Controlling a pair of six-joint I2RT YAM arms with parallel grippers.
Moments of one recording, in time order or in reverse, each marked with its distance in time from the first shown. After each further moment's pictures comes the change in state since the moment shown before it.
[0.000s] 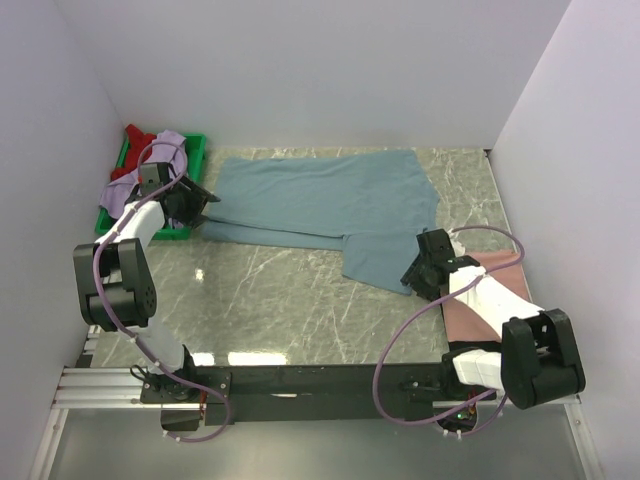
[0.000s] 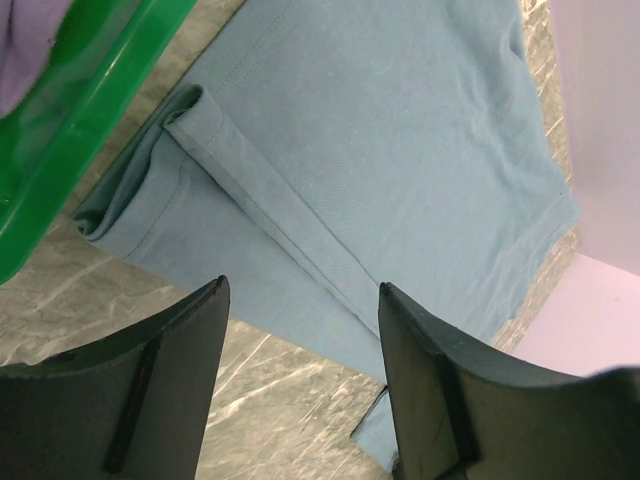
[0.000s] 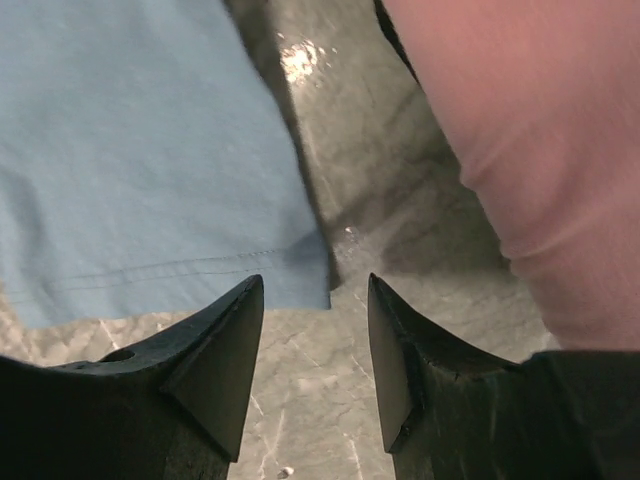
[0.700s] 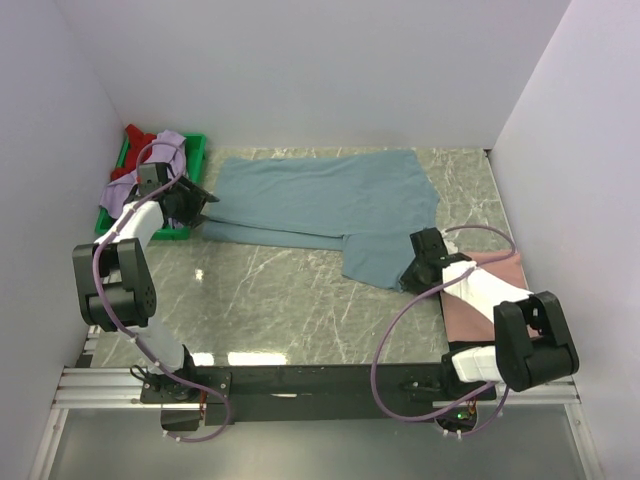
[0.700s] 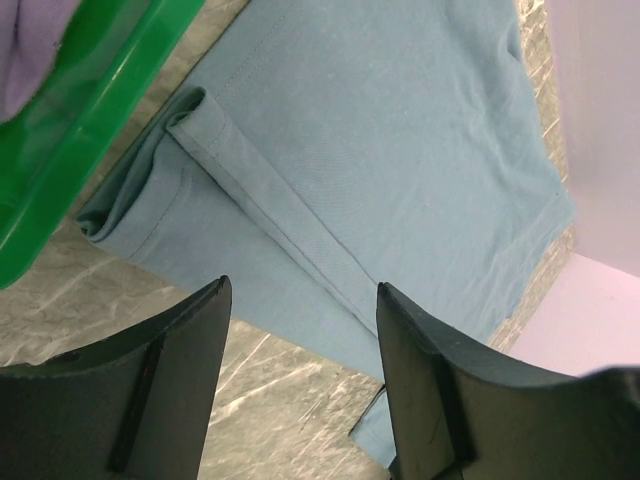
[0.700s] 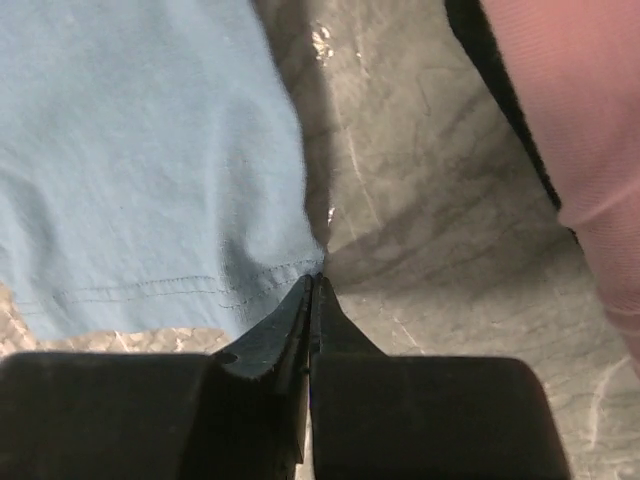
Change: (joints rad) left arm 0.008 0.000 0.000 0.000 0.010 0.000; right arm 0.027 0.089 -0.005 0.073 -0.023 0.044
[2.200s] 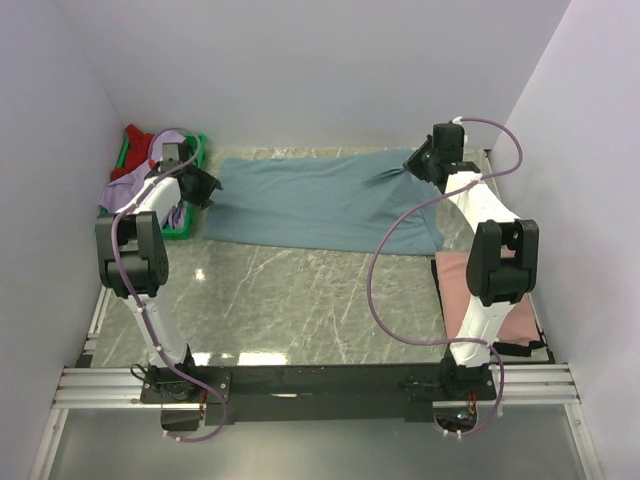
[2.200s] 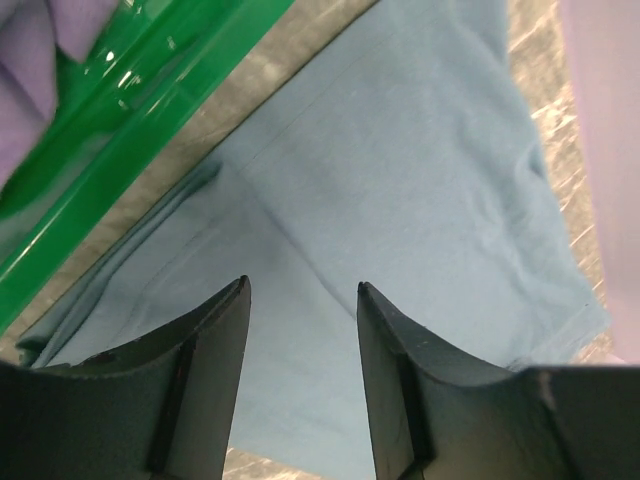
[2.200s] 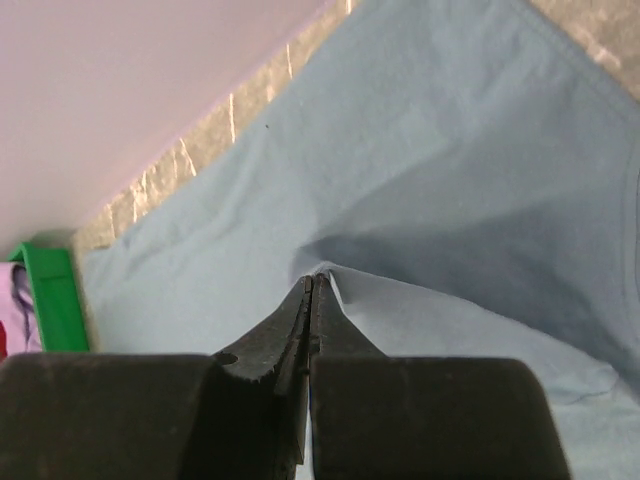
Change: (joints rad) left arm -0.087 0.262 0.296 -0.076 -0.227 -0.072; right arm -0.201 0.550 0.917 0.187 -0.160 -0.151
